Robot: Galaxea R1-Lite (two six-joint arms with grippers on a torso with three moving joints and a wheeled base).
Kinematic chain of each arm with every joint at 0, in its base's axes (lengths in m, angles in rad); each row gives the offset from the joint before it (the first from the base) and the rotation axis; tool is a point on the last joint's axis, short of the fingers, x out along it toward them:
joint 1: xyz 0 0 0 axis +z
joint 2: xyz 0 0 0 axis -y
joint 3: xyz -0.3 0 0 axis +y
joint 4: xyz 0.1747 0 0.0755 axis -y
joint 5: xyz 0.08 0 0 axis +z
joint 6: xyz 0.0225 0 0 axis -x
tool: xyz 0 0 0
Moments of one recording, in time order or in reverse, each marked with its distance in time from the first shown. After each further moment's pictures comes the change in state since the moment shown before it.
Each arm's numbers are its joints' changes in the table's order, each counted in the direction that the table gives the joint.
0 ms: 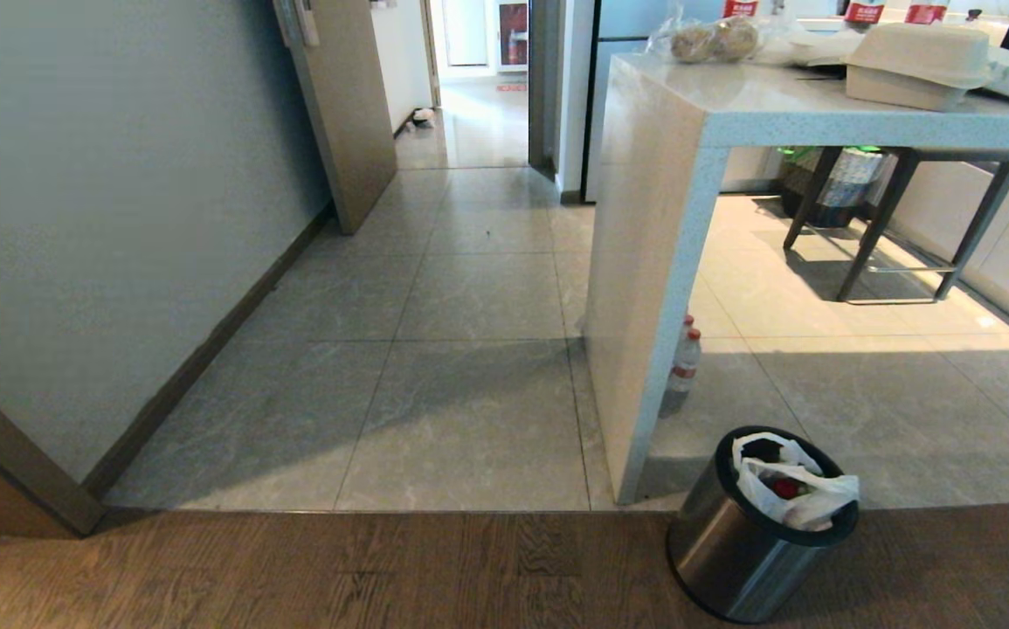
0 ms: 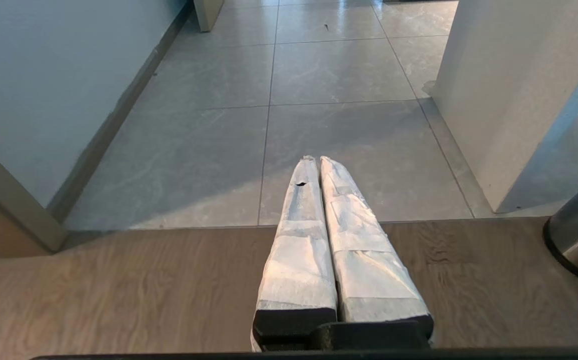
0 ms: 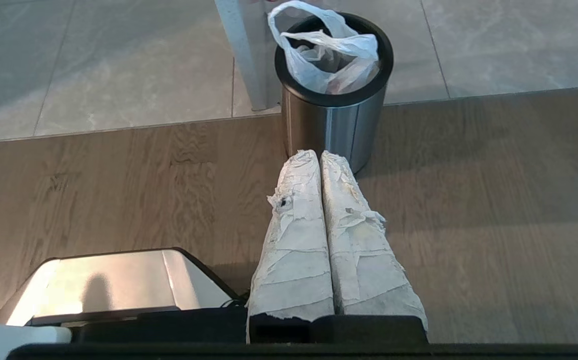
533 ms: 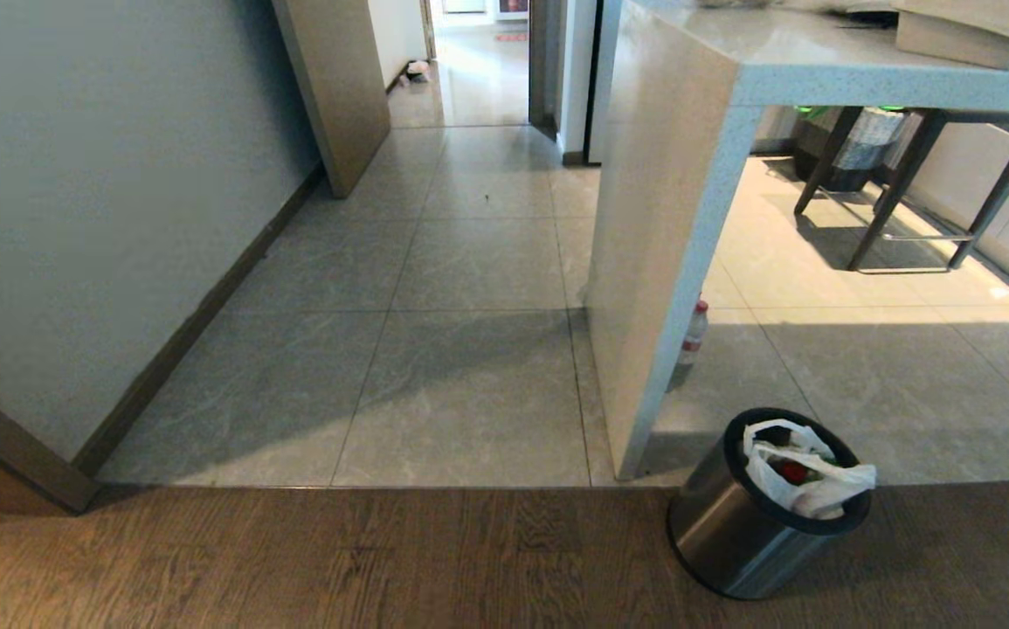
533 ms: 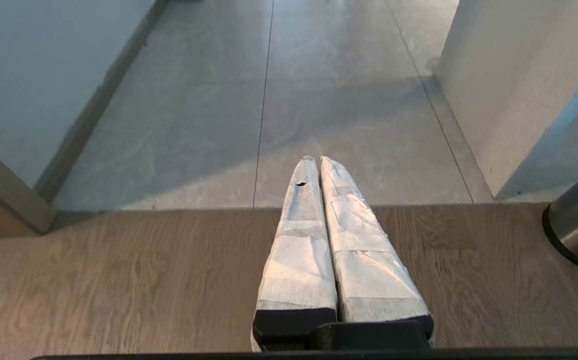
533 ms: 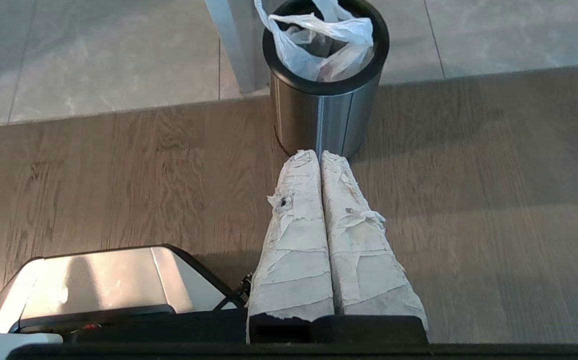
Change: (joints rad) left arm 0.000 0.000 0.000 0.005 0.001 0.020; right arm 0.000 -0.001 -0.006 0.000 -0.024 0.001
